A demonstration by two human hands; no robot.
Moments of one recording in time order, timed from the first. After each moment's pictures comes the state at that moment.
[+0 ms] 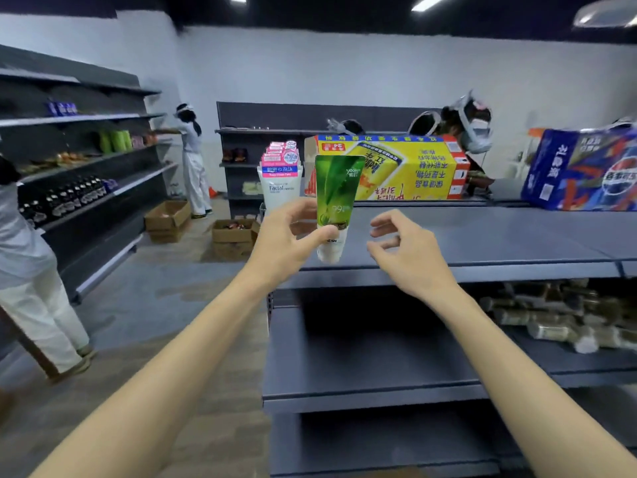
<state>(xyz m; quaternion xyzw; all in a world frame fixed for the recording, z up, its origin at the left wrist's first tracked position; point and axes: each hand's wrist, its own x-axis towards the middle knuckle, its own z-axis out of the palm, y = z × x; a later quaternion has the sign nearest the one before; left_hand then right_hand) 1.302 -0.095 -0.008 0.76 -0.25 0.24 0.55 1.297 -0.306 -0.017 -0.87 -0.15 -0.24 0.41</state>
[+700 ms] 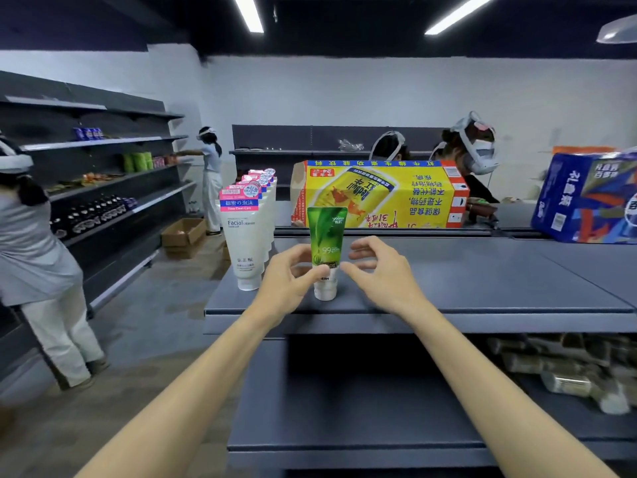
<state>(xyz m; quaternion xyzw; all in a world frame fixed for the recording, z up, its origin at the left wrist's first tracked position) 1.377 -0.159 -0.038 0.77 -0.16 0.20 0.58 1.384 -0.345 -0.019 -0.84 -0.17 -0.17 0.49</state>
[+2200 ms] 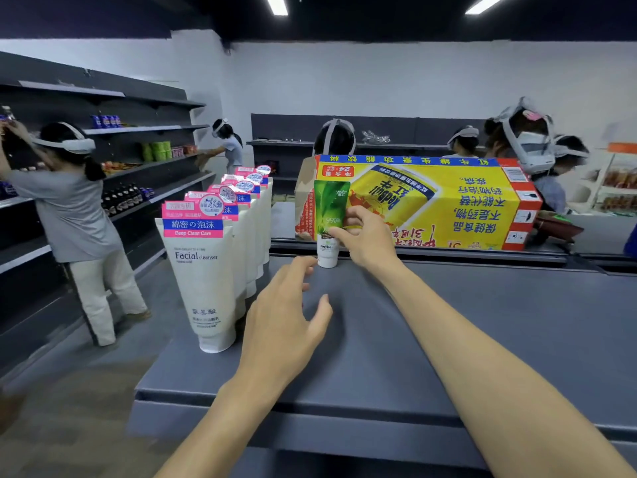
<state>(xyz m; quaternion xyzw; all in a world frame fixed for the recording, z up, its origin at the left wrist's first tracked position) 1.445 -0.168 -0.053 0.87 -0.05 0.36 0.34 1.613 -0.285 -0.010 -0.81 -0.18 -0.17 0.53</state>
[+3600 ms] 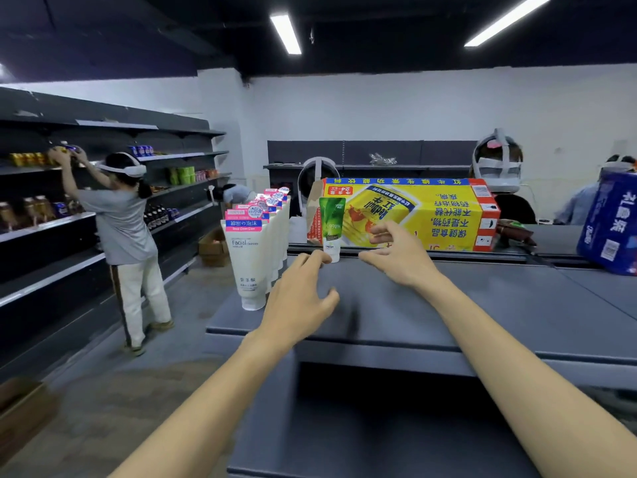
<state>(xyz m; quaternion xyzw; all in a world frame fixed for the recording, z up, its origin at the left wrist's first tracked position) 1.369 -0.188 -0.017 0.91 -0.07 0.30 0.27 1.458 -0.368 0.026 -0.85 -0.20 -0.13 0.46</state>
